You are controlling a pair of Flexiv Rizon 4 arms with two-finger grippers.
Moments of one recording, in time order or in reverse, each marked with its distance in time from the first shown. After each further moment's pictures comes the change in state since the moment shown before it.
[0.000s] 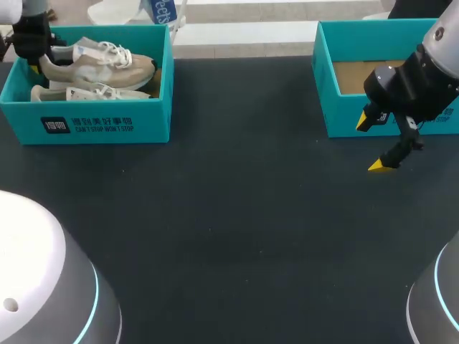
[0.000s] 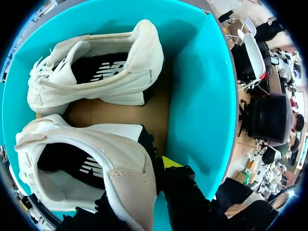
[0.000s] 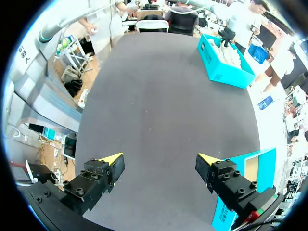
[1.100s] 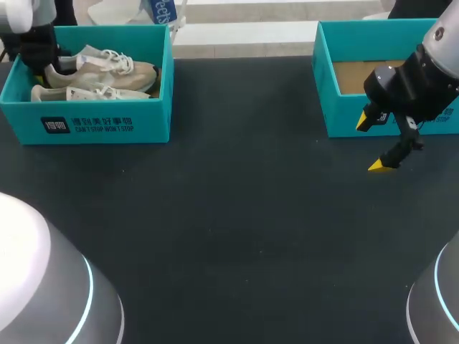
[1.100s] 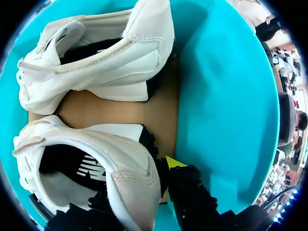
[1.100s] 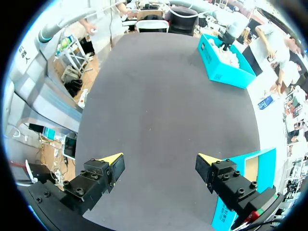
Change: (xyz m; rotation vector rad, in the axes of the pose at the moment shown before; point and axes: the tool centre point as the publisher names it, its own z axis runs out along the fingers) left arm -0.009 0.003 0.039 0.055 -0.012 0.014; right arm 0.000 0.000 0.000 0.000 0.000 0.000
